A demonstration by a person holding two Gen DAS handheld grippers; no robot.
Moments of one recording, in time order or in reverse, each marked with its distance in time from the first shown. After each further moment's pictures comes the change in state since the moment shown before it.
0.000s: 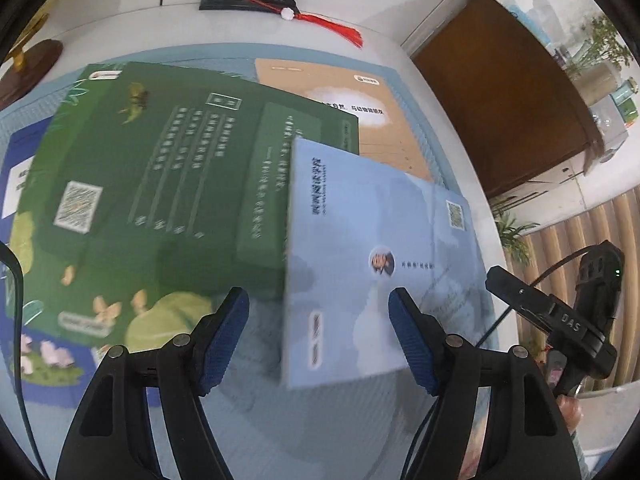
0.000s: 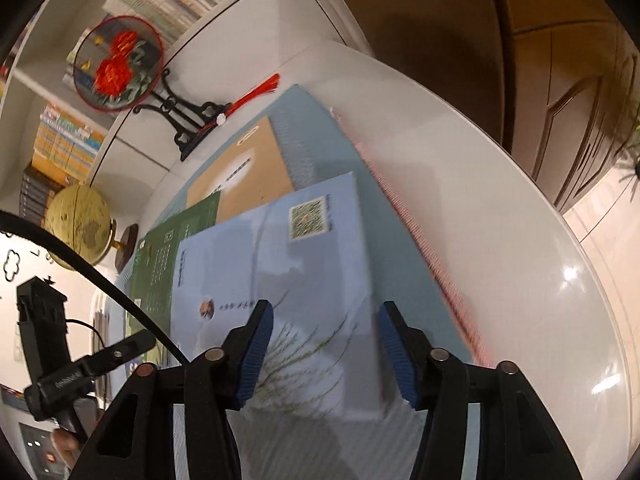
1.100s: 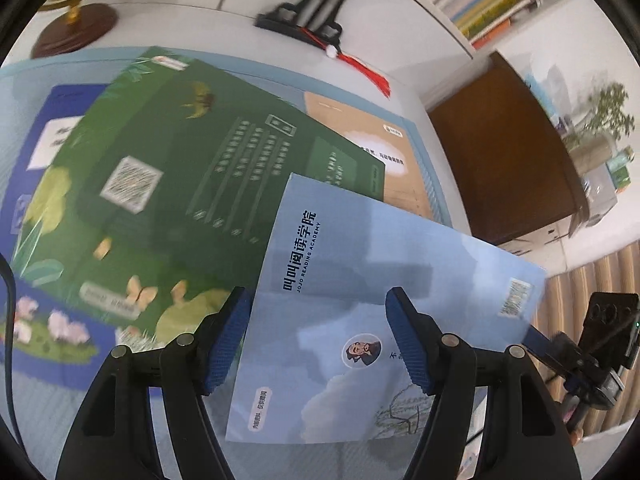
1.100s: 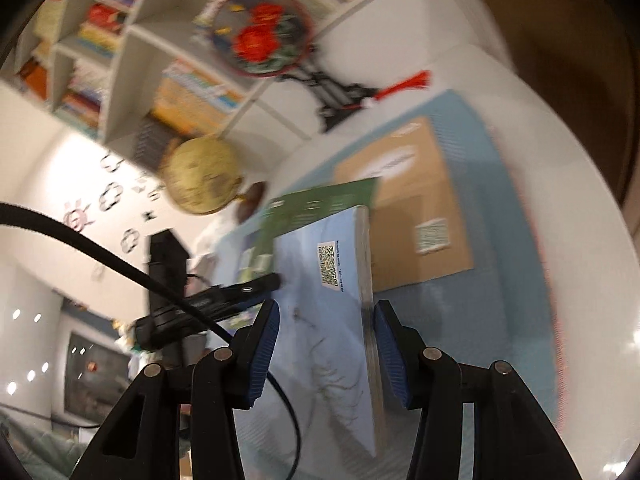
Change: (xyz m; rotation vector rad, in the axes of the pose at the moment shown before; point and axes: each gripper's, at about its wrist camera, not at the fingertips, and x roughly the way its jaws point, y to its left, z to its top) left arm -0.041 0.043 -0.024 -0.182 -0.138 -0.091; right arm -0.043 0.059 -0.001 -0.245 0.090 0.427
